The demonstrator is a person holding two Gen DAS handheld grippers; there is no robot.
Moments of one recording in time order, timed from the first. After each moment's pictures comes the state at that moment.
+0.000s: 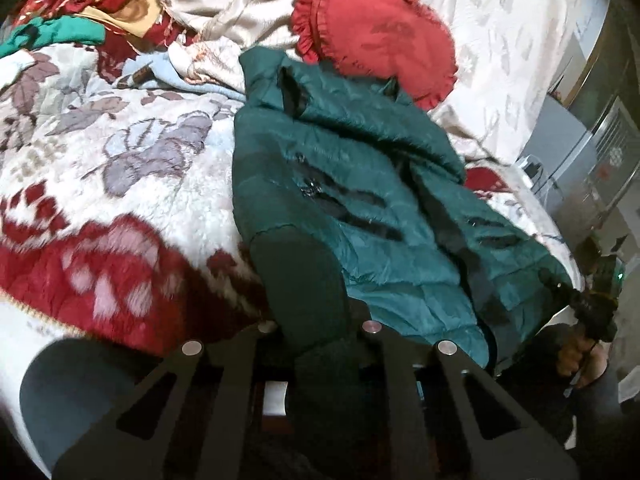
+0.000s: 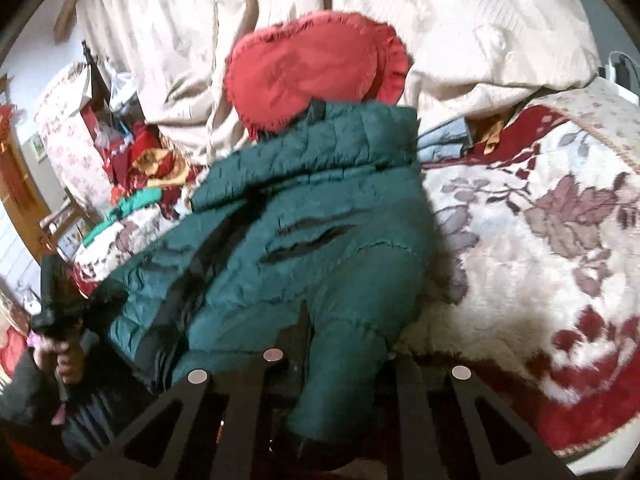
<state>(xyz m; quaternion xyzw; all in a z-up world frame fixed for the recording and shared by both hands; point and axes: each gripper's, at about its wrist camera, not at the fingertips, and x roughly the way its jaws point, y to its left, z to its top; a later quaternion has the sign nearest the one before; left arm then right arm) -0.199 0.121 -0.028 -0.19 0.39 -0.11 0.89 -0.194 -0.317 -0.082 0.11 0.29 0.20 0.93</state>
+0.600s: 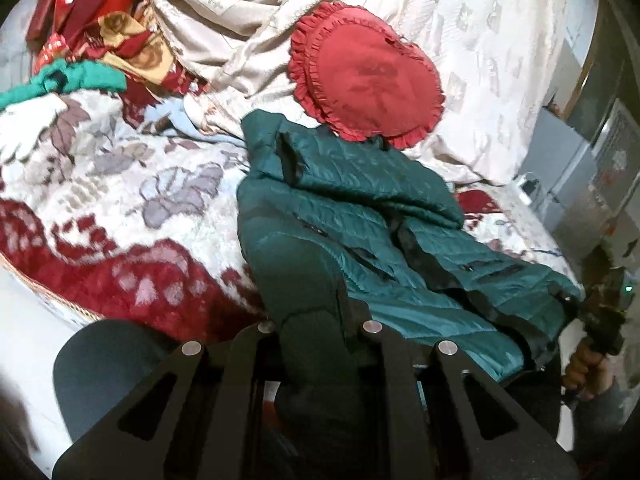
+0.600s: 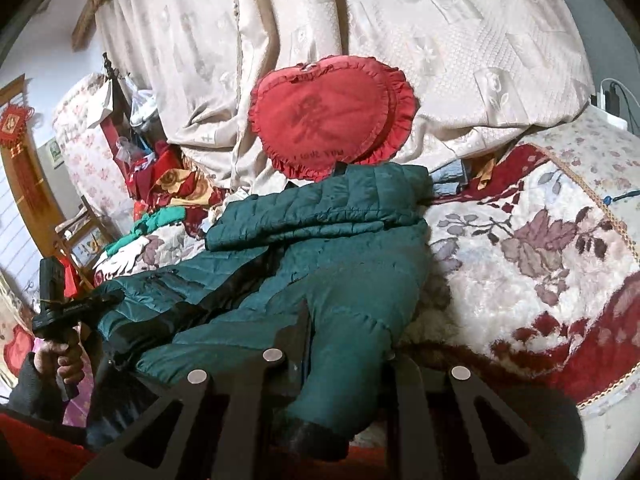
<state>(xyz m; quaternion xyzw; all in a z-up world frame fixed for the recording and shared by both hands) -0.235 0.106 0.038 -0.15 0.35 -0.07 0.92 -0.255 -0.327 -0.032 0.11 0.25 0.20 0.94</state>
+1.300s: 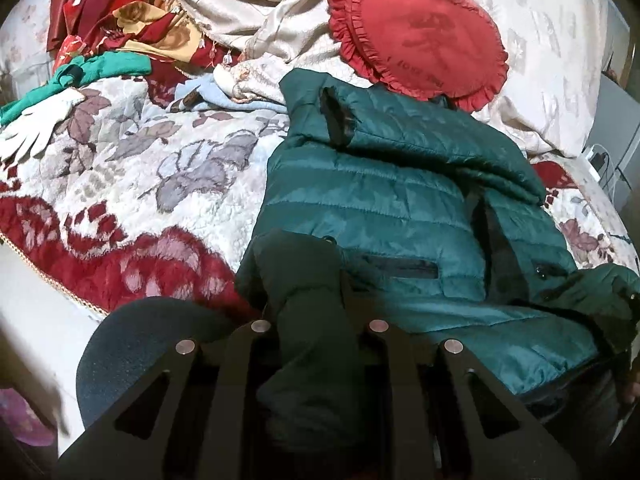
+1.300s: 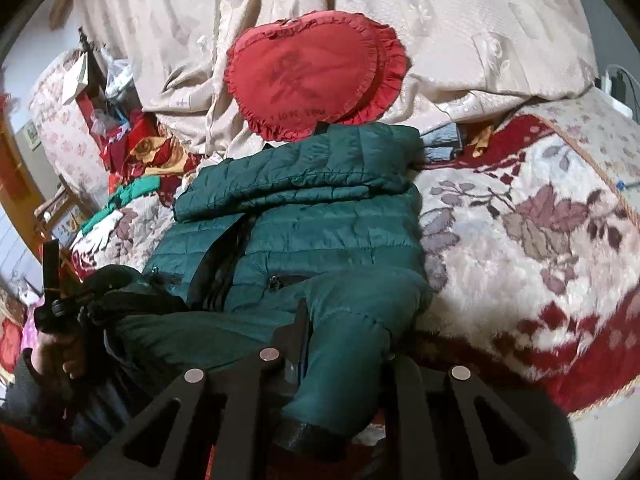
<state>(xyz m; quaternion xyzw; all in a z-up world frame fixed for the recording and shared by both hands) -0.188 0.082 -0.017 -0.10 0.41 0.03 0.91 -0.213 -0.318 -0.052 0.08 0.32 0.18 0.93</state>
